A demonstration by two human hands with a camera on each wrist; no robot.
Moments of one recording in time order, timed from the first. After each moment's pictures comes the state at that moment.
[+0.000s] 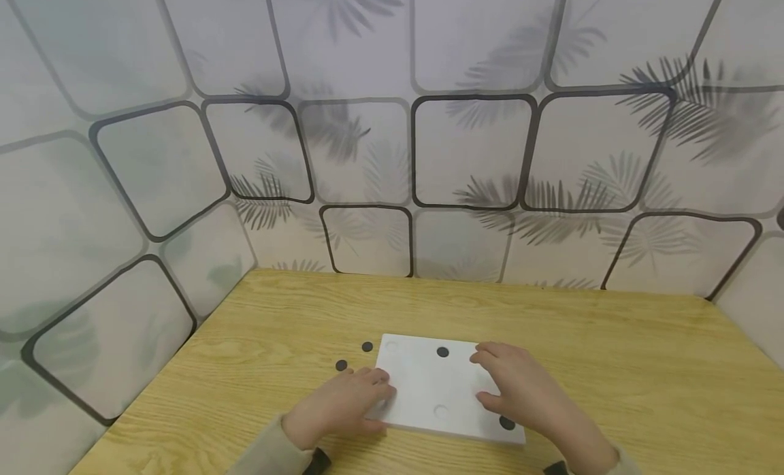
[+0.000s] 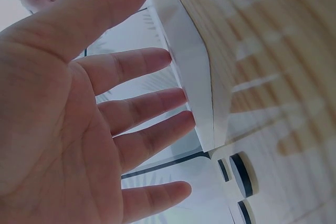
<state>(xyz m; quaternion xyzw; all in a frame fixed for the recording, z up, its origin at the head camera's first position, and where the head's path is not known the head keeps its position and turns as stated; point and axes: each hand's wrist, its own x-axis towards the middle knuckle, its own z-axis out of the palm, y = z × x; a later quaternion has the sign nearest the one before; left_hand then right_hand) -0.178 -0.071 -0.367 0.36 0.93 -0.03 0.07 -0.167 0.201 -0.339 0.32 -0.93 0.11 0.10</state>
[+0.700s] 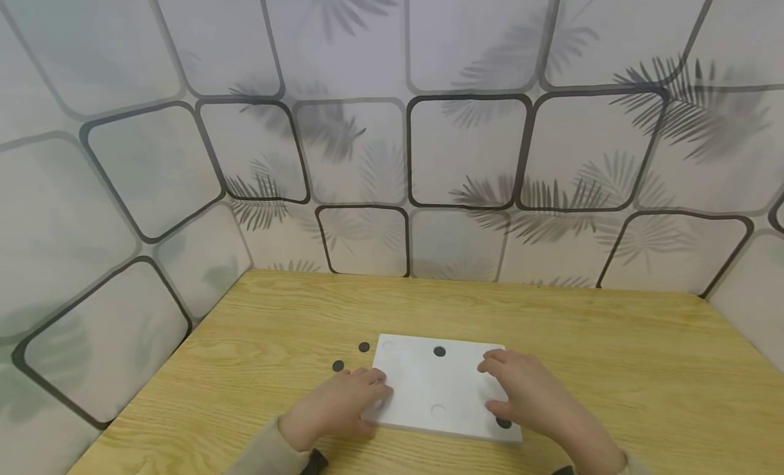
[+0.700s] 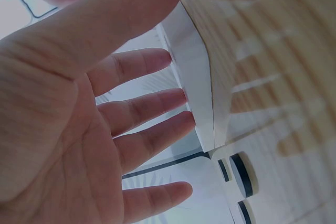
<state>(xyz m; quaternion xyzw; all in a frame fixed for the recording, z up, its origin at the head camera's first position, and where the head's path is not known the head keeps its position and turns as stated) -0.176 -0.072 -0.364 0.36 0.93 -0.02 0.07 -0.165 0.215 -0.344 0.31 -0.94 0.12 0.05</state>
